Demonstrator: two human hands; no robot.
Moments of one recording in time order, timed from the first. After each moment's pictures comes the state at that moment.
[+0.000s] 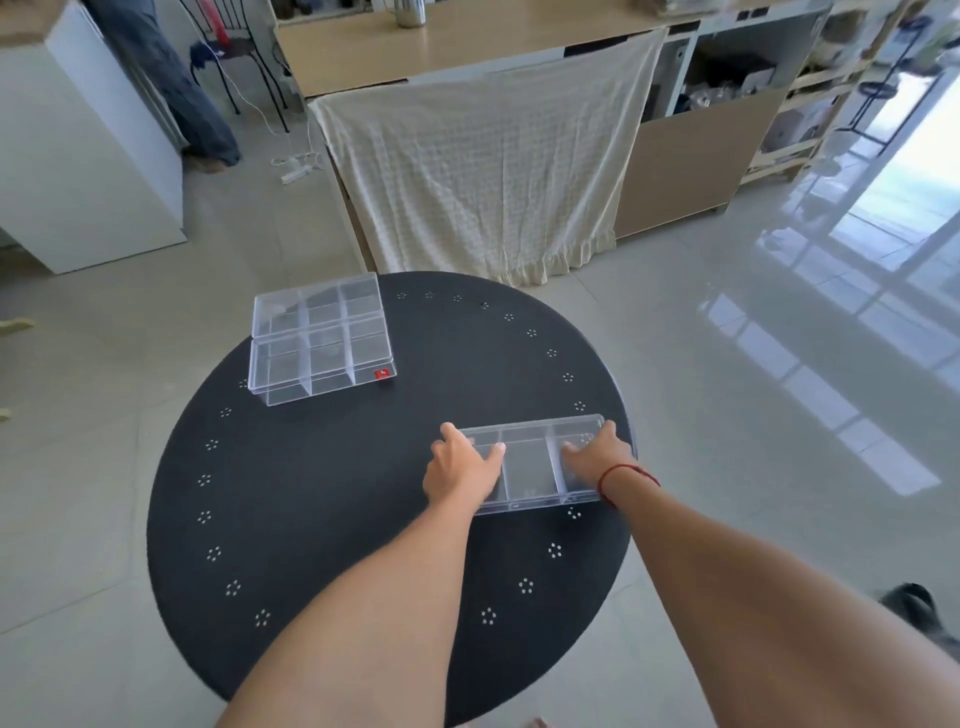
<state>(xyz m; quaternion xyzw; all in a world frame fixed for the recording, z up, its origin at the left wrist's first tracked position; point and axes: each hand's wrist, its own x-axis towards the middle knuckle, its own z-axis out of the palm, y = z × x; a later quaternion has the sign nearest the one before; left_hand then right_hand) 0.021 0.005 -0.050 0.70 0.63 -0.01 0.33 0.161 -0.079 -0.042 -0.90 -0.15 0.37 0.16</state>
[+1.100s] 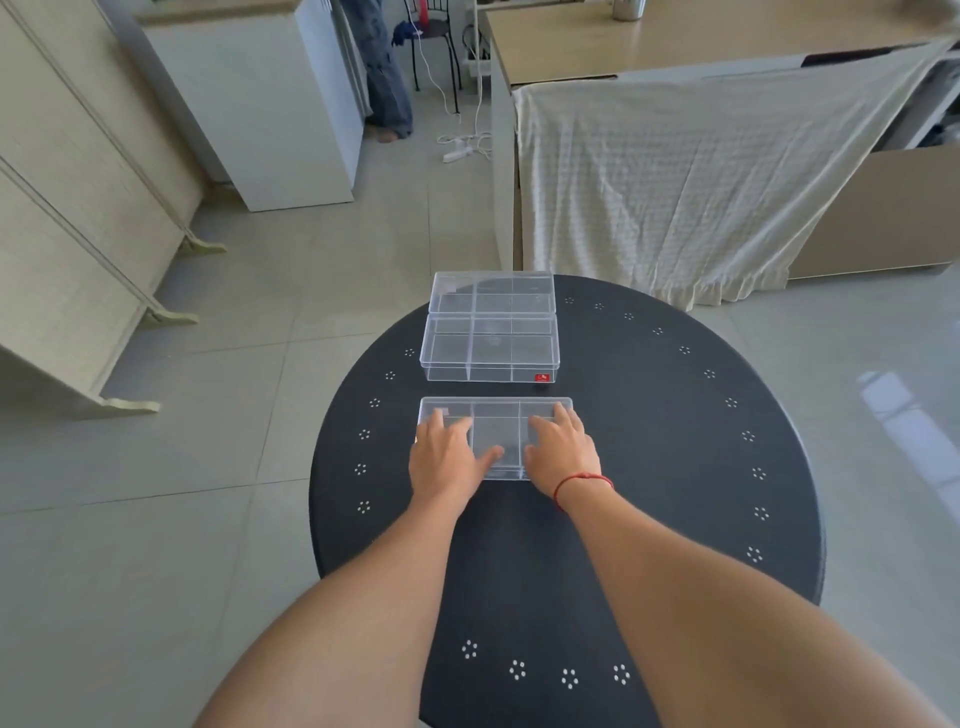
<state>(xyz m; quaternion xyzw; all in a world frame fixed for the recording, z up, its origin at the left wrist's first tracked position) -0.141 0.112 -0.060 0.74 0.65 0.04 0.18 -0.004 0.072 -0.043 -0.80 -0.54 0.25 0.06</state>
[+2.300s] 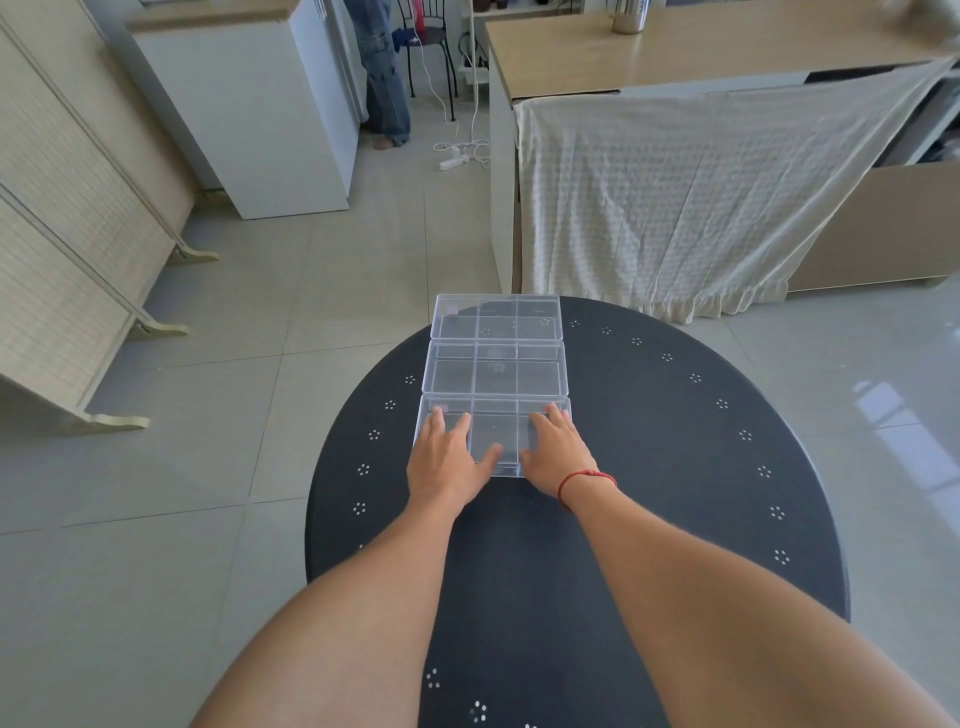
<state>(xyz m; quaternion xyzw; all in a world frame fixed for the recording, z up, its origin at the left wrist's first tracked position) -0.138 0.162 -0.059 0.75 0.63 0.03 0.18 0.006 0.126 -0.045 -0.78 -0.55 0.29 0.10</state>
